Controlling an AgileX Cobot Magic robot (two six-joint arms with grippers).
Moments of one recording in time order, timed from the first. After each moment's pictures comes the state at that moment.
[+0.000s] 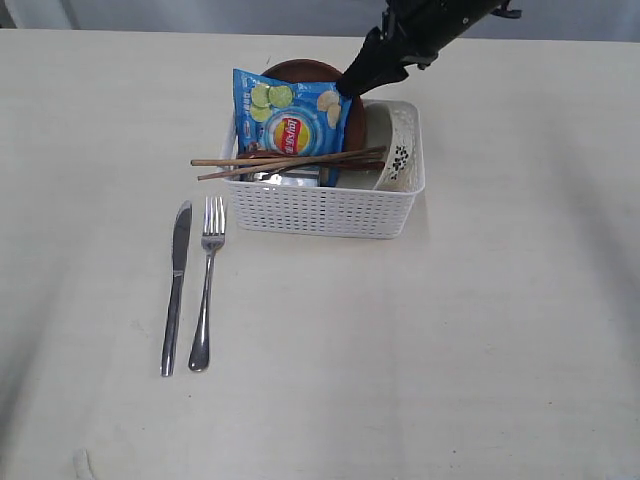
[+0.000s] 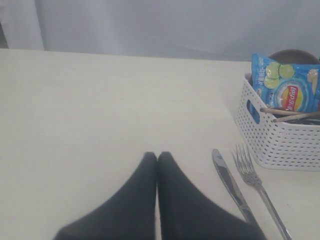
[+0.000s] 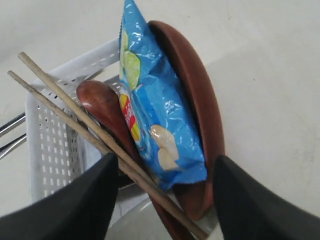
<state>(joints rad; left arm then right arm) -0.15 0.00 0.00 -0.03 0.35 -0.09 0.22 2.22 -1.82 0.82 1.20 -1.18</state>
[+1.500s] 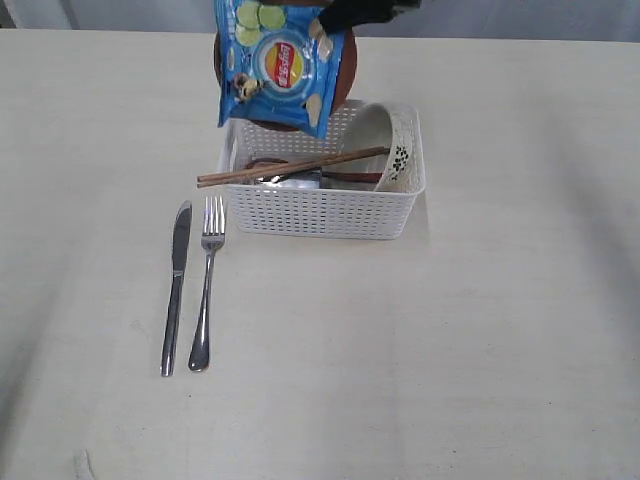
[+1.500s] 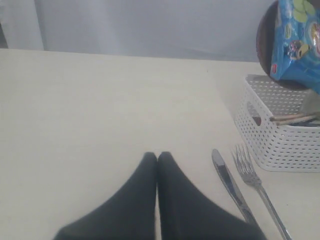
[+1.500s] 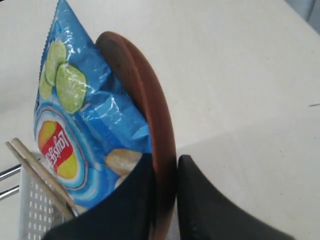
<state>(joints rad) -0.15 0.00 0.00 -0.03 0.35 -0.09 0.22 2.23 -1.97 0.96 1.19 -1.25</state>
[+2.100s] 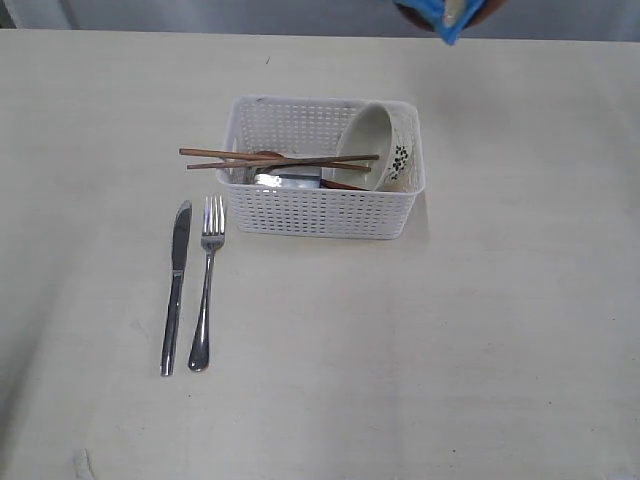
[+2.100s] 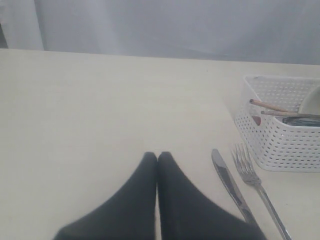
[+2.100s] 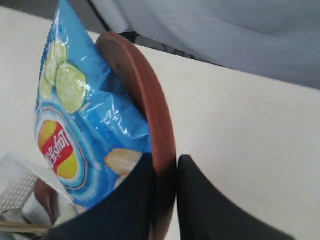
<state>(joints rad) -0.15 0.00 0.00 -0.03 0.35 -0.09 -0.10 2.08 -1.98 0.70 1.08 -0.62</state>
